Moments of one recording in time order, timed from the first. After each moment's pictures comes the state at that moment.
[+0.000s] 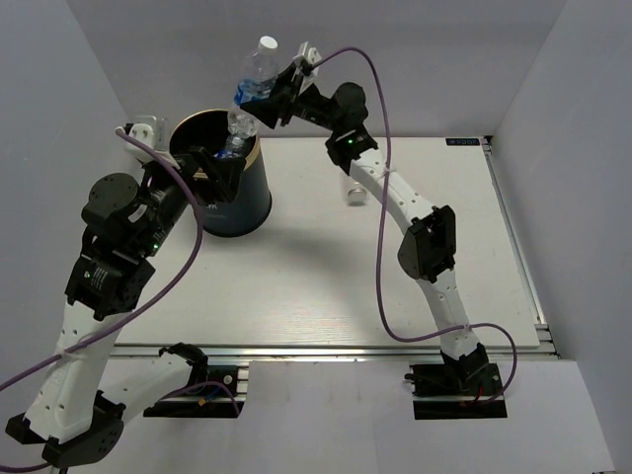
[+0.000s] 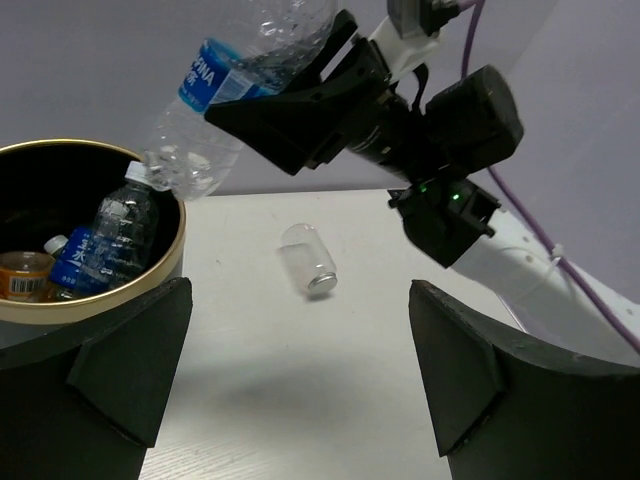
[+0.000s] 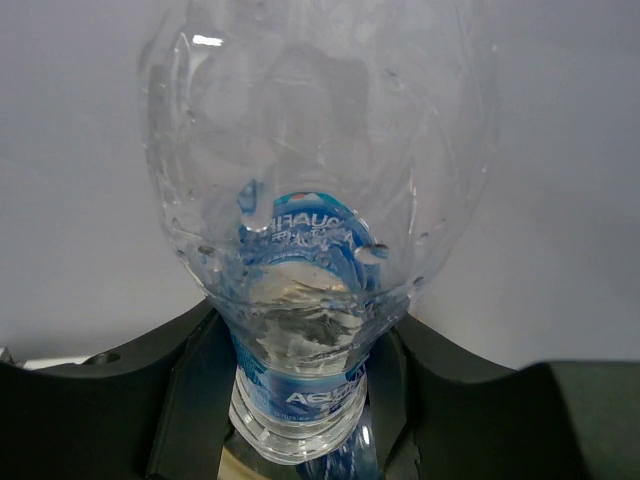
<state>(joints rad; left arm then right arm) -0.47 0.93 1.47 -0.49 -0.08 -0.29 0.61 2.33 2.40 0.48 -0.76 0.30</state>
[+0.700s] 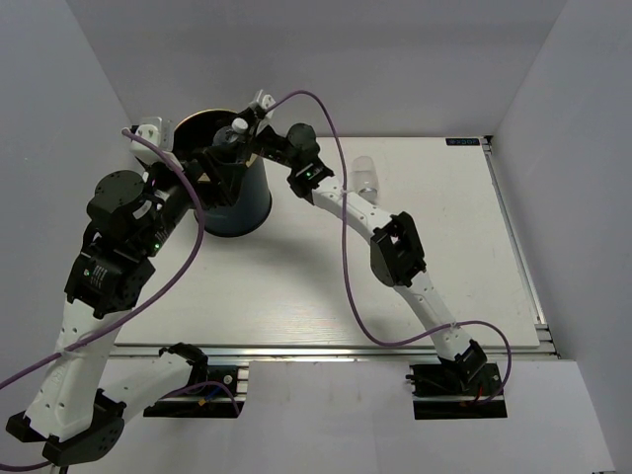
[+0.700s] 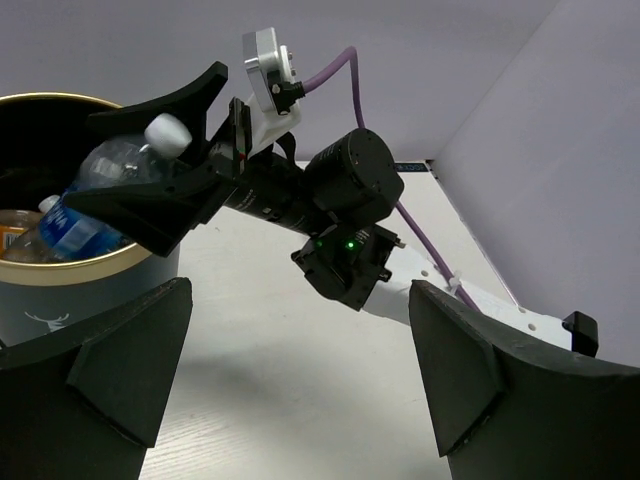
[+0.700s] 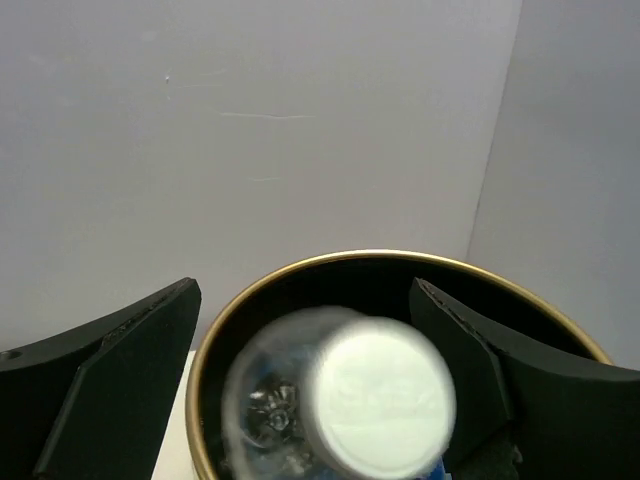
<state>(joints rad) -0.47 0.93 1.49 -0.58 -0.09 -0.33 0.78 2.54 2.42 0.60 -0.57 0.25</state>
